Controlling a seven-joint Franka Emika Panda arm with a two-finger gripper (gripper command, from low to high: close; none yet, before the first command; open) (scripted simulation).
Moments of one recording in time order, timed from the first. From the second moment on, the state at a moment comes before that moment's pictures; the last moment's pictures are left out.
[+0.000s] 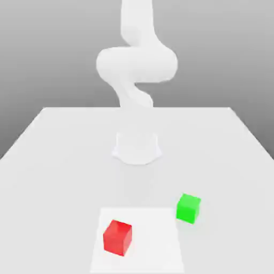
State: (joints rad) arm -0.01 -0.71 0.00 -2.33 0.00 2.34 0.83
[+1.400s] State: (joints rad) arm -0.07 0.08 0.04 -2.66 0.02 2.74 1.04
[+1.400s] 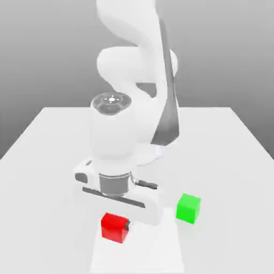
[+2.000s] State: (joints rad) arm 0.22 0.02 0.18 -2.89 -0.03 2.91 0.91
